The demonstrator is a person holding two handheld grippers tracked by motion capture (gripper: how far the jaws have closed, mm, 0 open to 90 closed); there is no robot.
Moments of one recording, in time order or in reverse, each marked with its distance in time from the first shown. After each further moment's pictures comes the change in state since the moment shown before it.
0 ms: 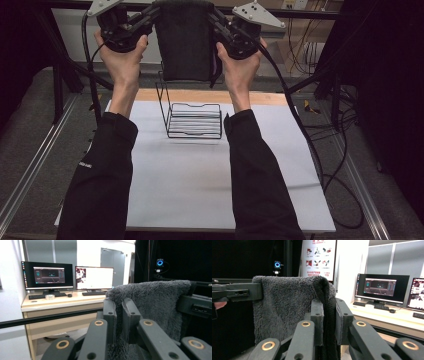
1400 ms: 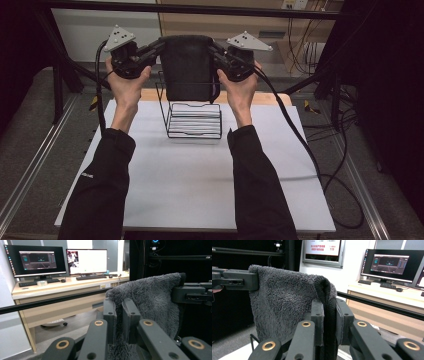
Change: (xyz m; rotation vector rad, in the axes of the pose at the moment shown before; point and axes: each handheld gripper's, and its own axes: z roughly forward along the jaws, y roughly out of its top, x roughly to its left) left arm 0.014 -0.069 -0.002 0.101 -0.068 0.047; right arm -0.007 -0.065 0.001 0.163 0.040 -0.022
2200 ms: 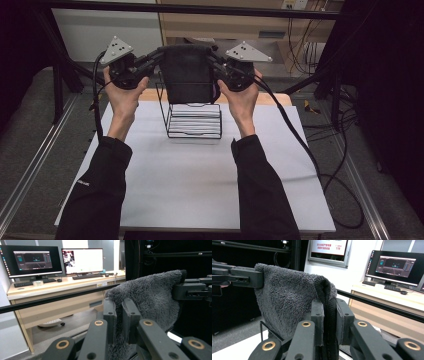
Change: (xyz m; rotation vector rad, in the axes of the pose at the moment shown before) left arm -0.003 -0.016 -0.014 0.003 -0.022 0.022; right arm 0.010 -0.012 -0.014 0.006 0.037 -0.049
